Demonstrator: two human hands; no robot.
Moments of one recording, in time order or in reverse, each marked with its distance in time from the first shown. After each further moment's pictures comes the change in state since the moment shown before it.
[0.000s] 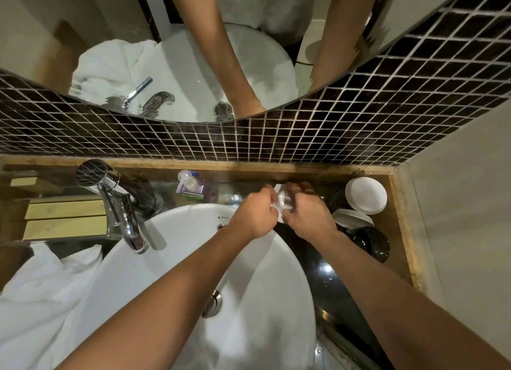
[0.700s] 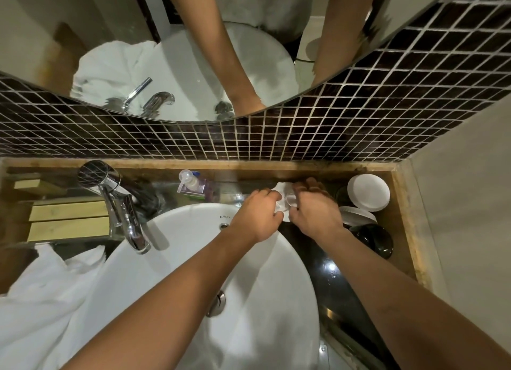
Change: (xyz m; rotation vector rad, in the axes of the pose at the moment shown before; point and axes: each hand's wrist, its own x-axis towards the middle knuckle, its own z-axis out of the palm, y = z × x) left_hand 0.002 -0.009 0.008 0.231 0.031 0.163; right_hand 0.001 0.003 0.000 -0.231 0.036 0.027
